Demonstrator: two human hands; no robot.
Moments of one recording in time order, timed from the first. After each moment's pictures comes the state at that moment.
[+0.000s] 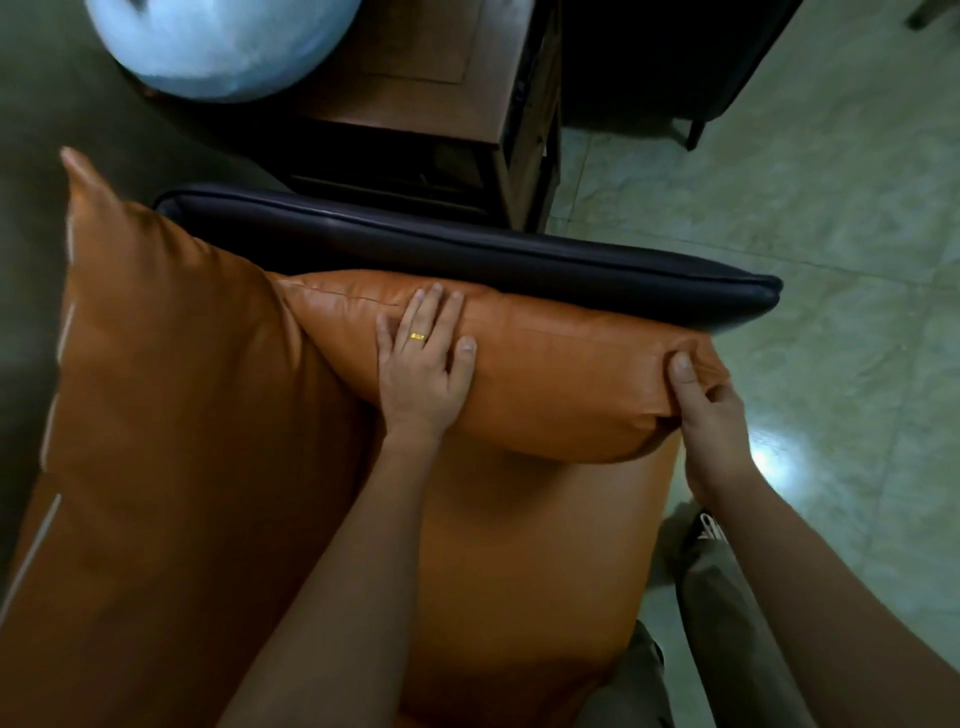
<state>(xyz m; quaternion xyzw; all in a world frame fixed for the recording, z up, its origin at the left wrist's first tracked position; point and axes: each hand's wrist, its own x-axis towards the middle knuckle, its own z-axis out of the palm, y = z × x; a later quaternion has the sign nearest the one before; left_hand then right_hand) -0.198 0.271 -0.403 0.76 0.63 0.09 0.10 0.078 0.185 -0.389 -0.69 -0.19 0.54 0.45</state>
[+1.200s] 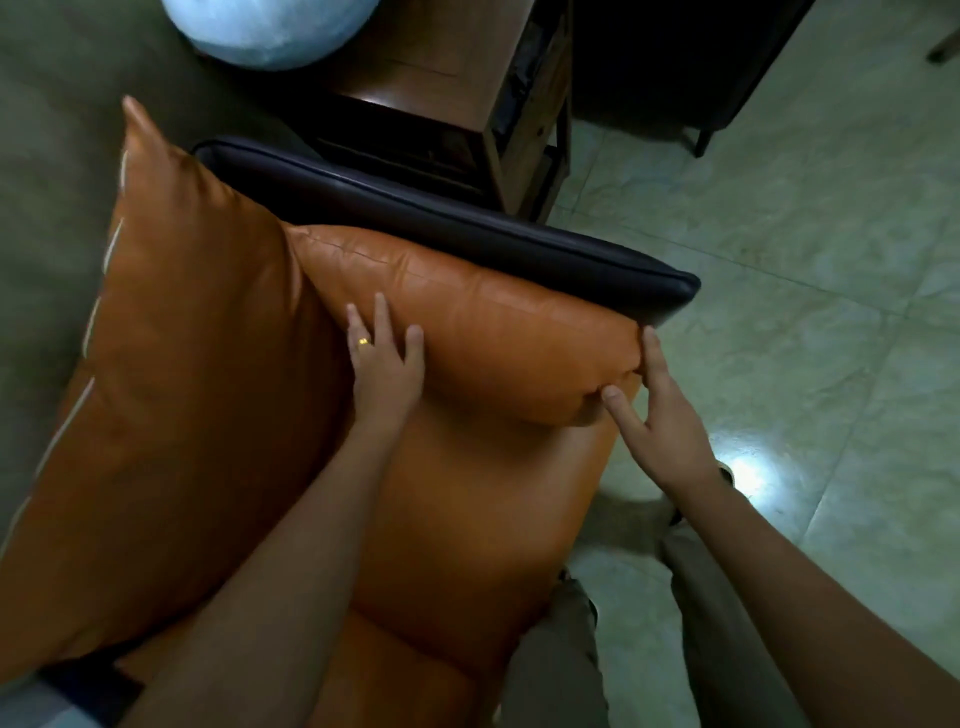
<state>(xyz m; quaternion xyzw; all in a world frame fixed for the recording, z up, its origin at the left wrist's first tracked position) -0.171 0.205 -0.354 0.50 0.82 0.09 0.24 0.141 0.146 -0.355 -0.68 -0.55 0.45 0.18</state>
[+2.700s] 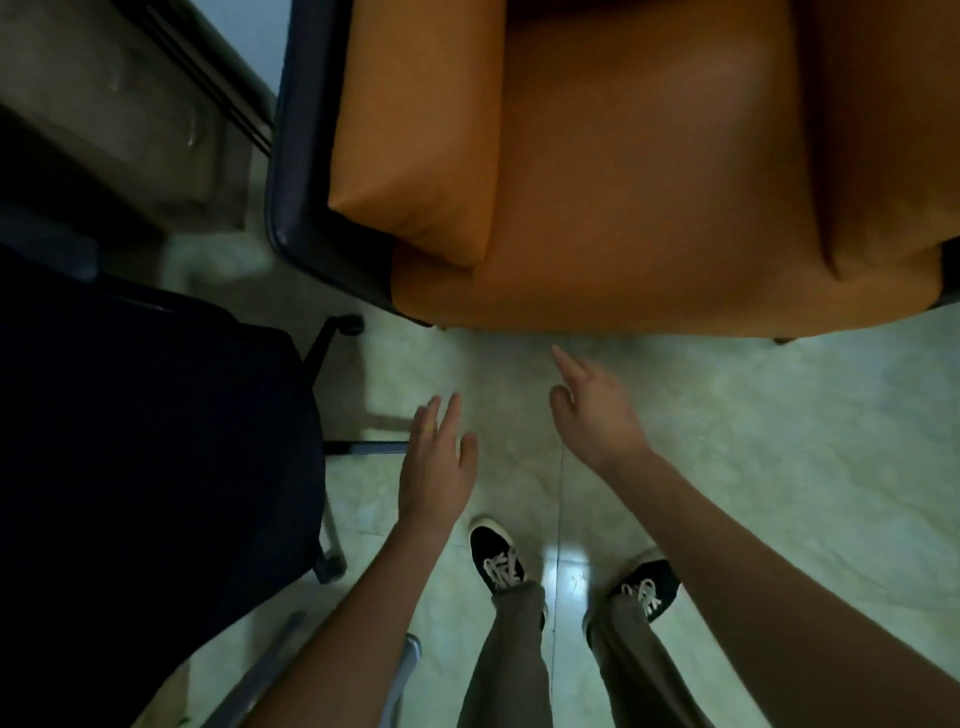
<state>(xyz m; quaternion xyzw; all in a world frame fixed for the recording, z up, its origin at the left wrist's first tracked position) 0.173 -0.384 -0.458 0.04 0.95 0.19 0.23 0.178 -0.166 -0.430 -0.15 -0.89 0.38 -0.18</state>
